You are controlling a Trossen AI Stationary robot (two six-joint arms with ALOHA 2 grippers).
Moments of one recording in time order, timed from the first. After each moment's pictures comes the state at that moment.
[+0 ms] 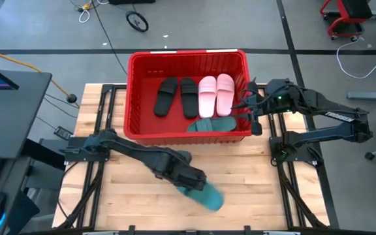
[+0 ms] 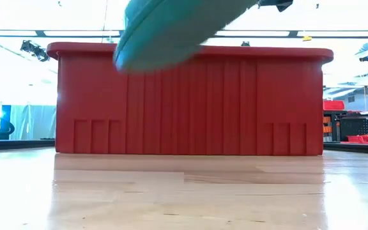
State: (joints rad) left arm -0.40 2.14 2.34 -1.40 -0.07 -1.65; right arm -0.23 0.95 1.16 -0.70 -0.12 -0.25
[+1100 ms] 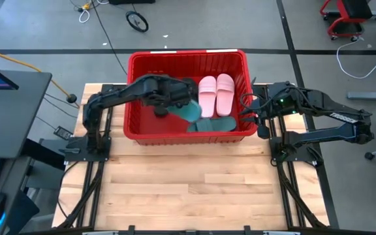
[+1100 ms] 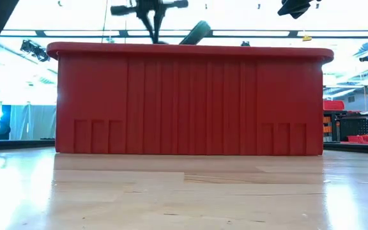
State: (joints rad) left arm 0.16 1.92 2.19 -1.57 -0.50 -1.35; right arm -0.23 0.90 1.16 -0.90 -0.12 -0.19
